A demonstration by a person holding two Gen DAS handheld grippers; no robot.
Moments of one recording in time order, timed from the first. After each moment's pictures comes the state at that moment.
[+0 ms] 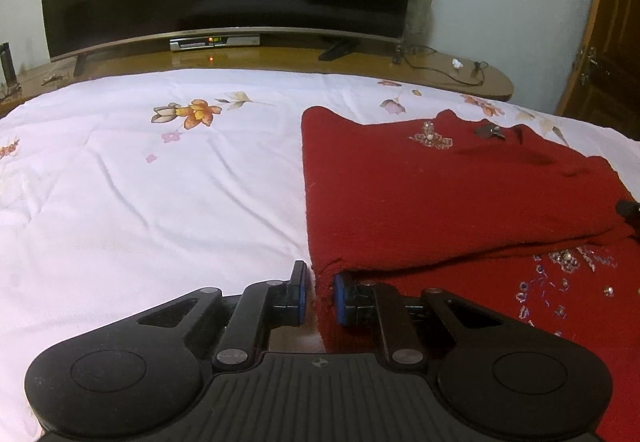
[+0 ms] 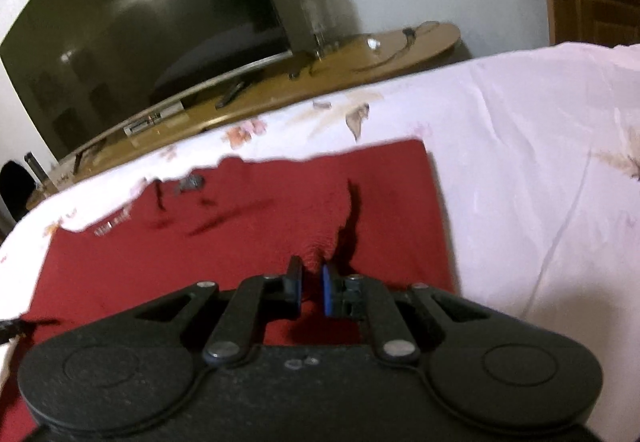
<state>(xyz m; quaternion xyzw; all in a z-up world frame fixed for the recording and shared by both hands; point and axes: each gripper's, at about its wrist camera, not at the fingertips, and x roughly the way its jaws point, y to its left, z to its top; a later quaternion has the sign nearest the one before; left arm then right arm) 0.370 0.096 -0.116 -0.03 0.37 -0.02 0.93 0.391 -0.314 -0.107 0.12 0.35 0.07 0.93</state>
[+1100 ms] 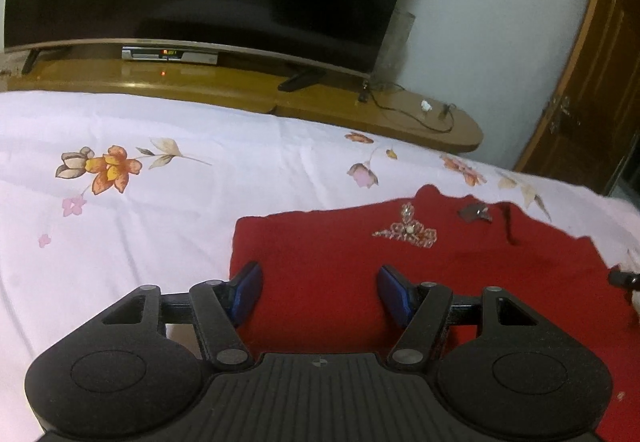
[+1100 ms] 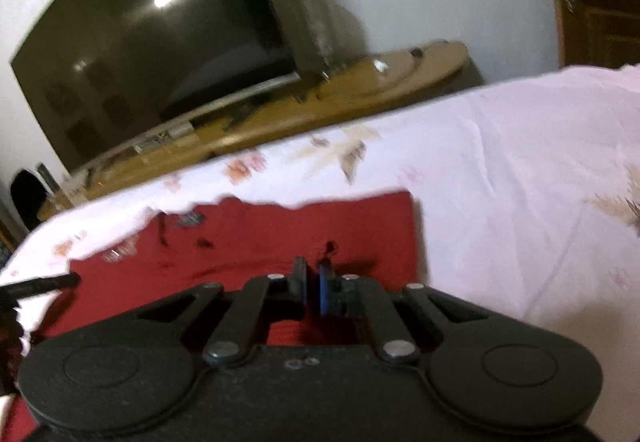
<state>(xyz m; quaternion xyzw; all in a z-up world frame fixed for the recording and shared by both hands) 0.465 0.091 -0.123 -0.10 0.33 -0.08 0.94 0.405 -0.344 -0.089 0.13 0.34 0.08 0.93</state>
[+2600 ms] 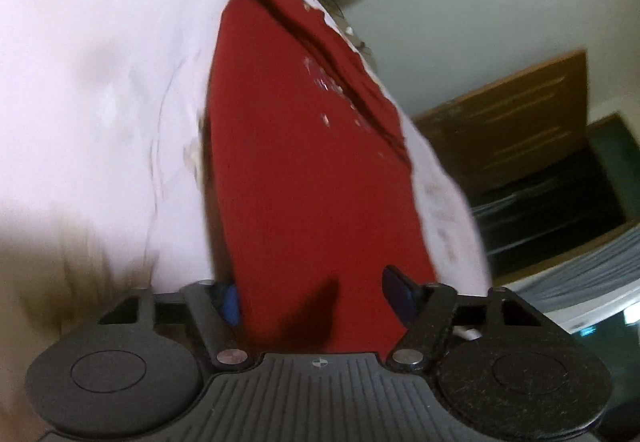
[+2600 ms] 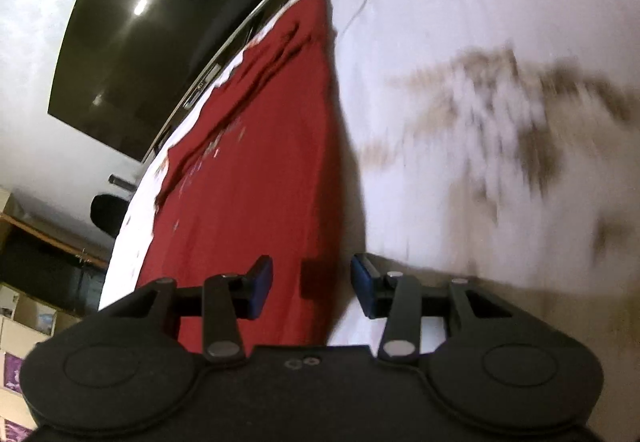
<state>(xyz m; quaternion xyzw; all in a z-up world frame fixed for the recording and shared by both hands) 0.100 0.114 -0.156 -0.41 0.41 -0.22 0.78 0.127 -0.408 -0.120 0.34 0.44 0.15 0.82</state>
